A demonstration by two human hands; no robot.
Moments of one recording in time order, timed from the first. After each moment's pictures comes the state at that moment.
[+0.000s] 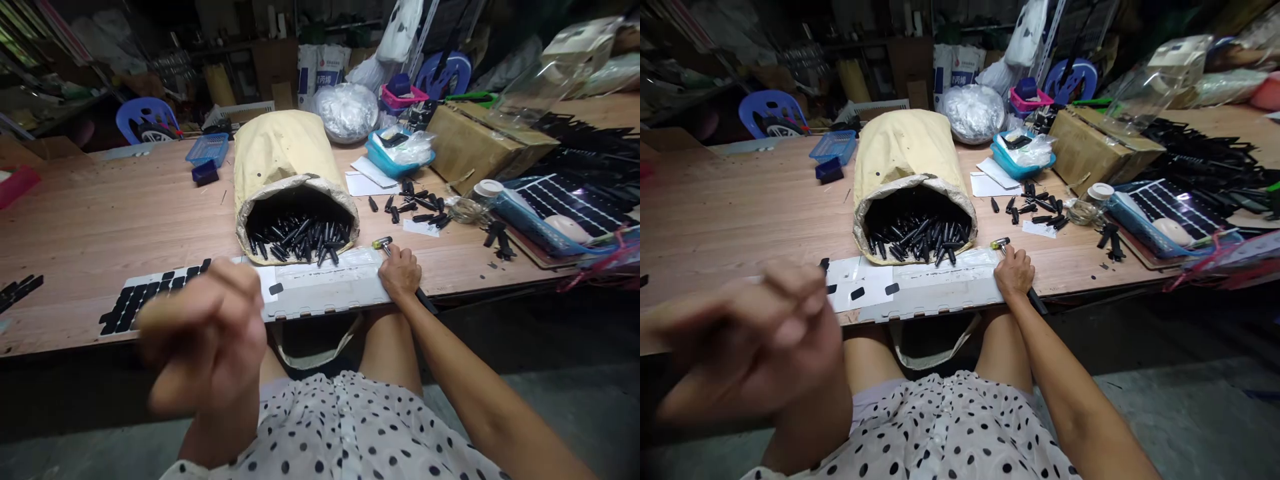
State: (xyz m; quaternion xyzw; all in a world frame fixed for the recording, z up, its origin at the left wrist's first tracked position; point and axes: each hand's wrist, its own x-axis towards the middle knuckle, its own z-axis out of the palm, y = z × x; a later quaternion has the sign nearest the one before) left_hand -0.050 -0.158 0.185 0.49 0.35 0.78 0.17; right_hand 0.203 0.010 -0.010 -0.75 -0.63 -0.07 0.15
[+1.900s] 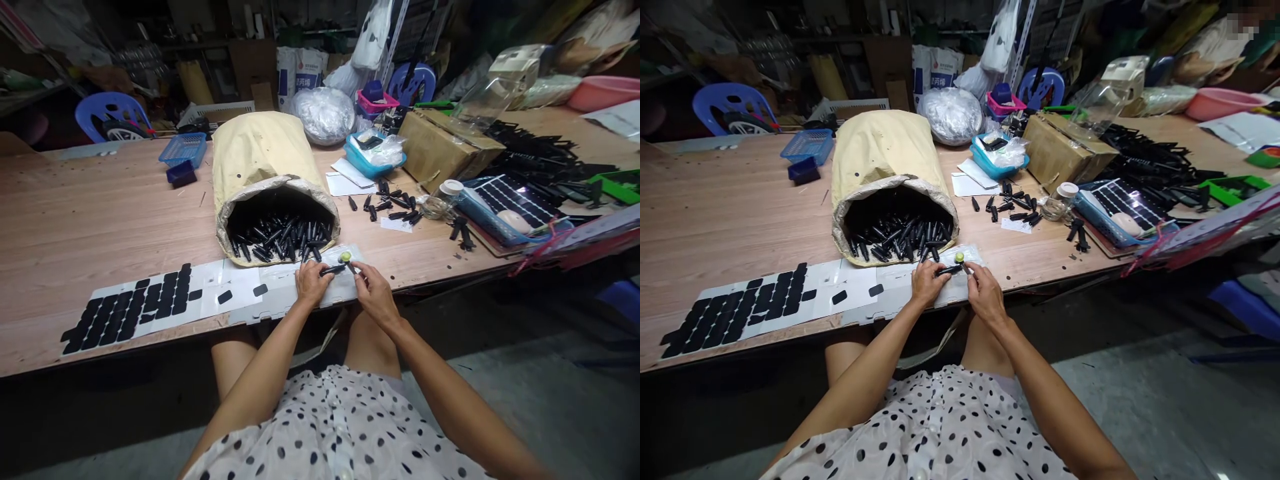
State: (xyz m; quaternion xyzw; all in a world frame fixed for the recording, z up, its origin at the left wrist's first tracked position) left_hand 0.030 -0.040 0.019 0.63 0.71 0.20 0.24; right_hand 0.198 -0.055 0.012 -0.60 -0.71 0.17 0.33
